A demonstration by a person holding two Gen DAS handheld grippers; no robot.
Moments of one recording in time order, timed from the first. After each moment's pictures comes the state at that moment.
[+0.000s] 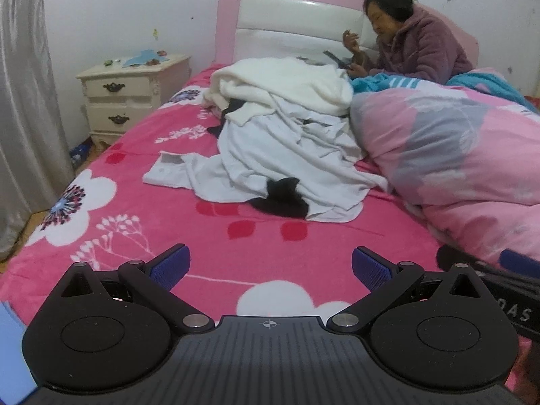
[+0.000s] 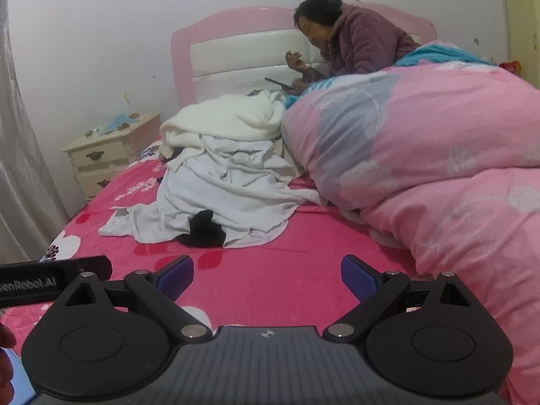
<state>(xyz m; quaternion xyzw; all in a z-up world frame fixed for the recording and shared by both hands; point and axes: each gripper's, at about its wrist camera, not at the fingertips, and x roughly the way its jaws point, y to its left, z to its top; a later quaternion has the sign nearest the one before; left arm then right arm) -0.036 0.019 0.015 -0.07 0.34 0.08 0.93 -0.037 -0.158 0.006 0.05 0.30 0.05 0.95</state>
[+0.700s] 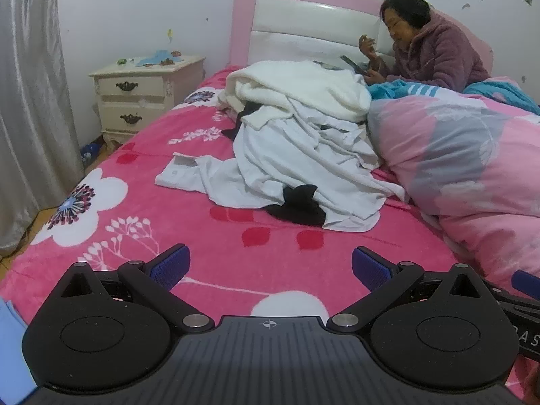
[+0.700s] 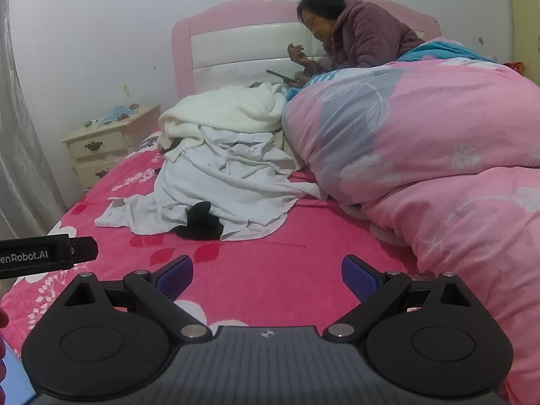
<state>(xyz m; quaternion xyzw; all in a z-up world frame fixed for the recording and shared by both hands) -0.028 0.032 0.006 -0.08 0.33 0.10 0.94 -0.031 -0.160 -0.005 0.04 0.31 0.04 0.95</state>
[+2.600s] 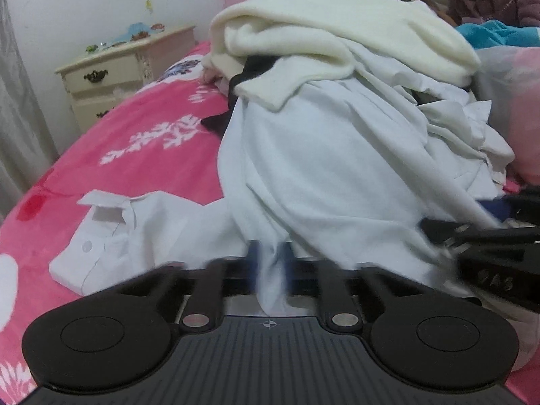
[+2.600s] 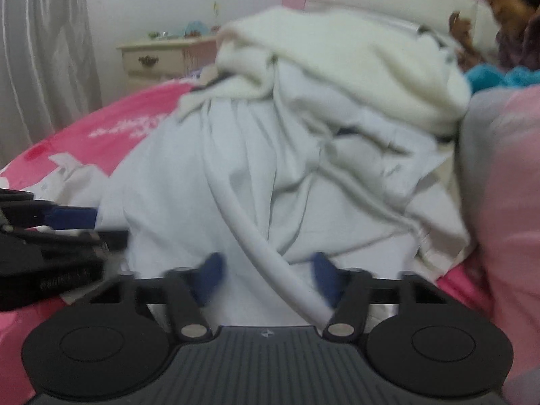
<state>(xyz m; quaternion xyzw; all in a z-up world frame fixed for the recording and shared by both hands) 0.254 0.112 -0.137 -0.03 0.38 0.12 0.92 0.321 -0.056 -0.152 -0.10 0.36 0.24 0.90</state>
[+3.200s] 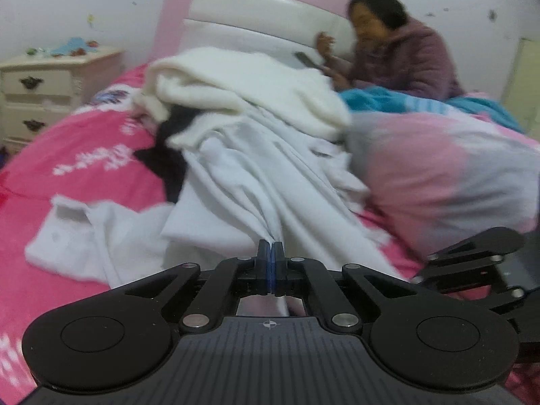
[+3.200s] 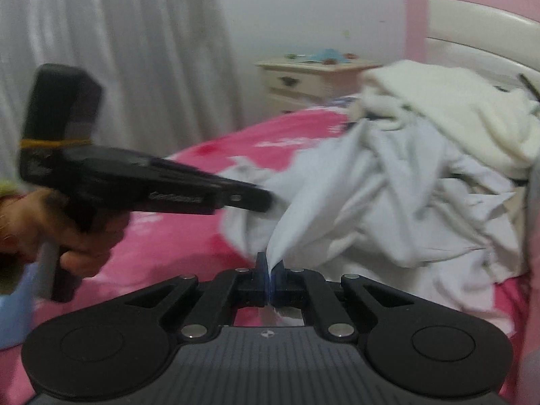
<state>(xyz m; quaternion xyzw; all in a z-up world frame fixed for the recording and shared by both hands) 0.156 0.107 -0.072 -0.13 0.31 -0.07 0.94 0.208 -0.090 -0.076 -0.09 0.33 0.48 0.81</state>
